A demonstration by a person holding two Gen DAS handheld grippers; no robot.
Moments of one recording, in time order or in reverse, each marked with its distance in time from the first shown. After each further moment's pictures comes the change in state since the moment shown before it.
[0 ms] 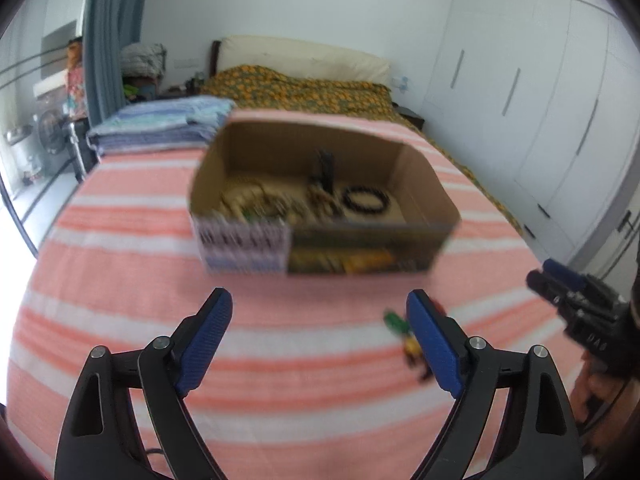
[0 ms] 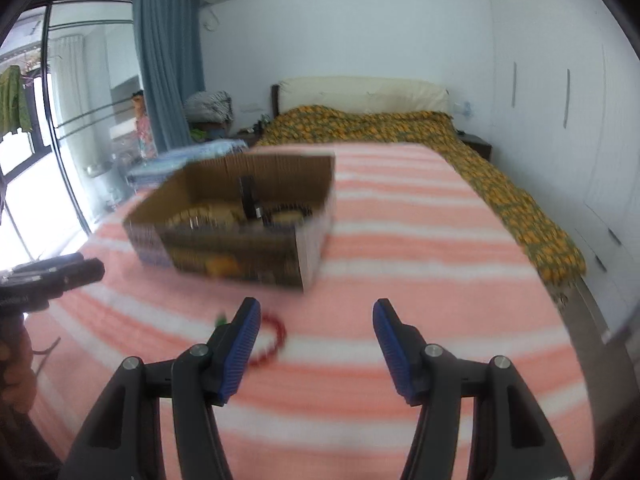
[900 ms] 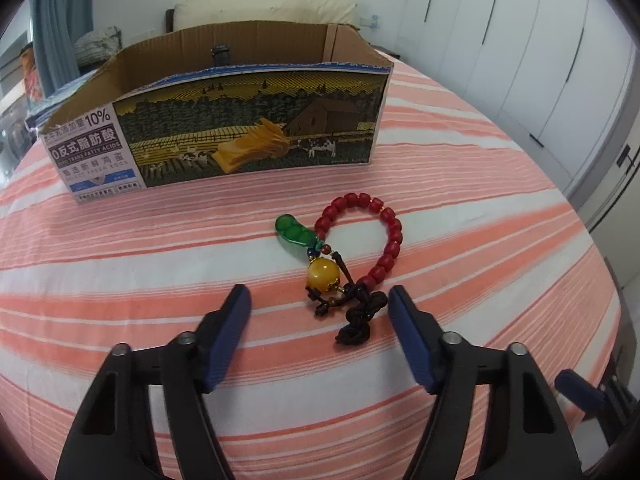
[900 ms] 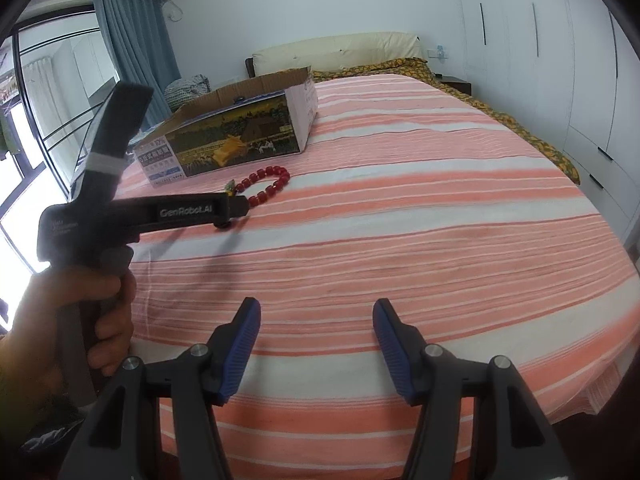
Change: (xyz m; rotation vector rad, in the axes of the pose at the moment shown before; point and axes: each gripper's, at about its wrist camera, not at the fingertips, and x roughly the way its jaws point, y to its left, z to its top) left arm 0.091 -0.090 -0.056 0.130 0.160 -0.004; right arm -0.020 0.007 -0.098 0.138 0.083 0.048
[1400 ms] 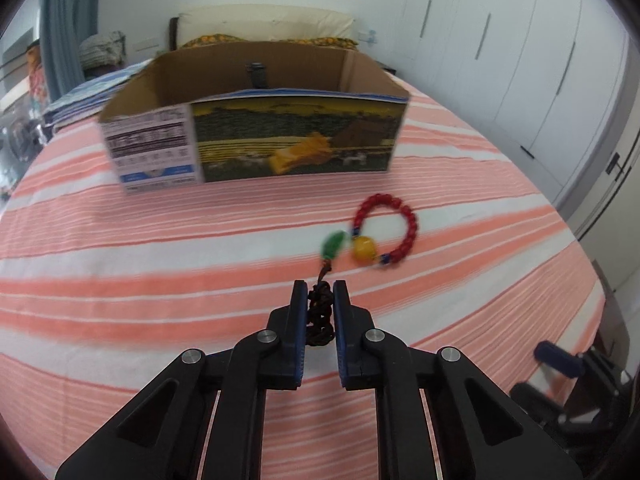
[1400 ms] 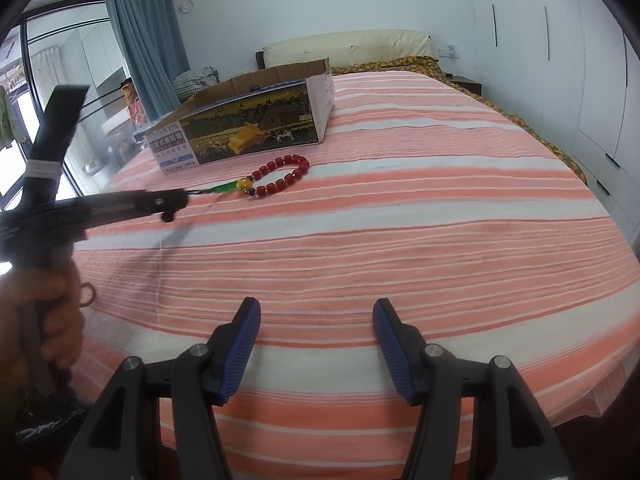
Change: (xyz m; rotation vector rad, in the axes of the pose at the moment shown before) left arm -0.046 0.047 -0.020 -0.021 -0.045 -0.017; right arm 0.001 0.011 -0.005 -0.030 0.013 0.016
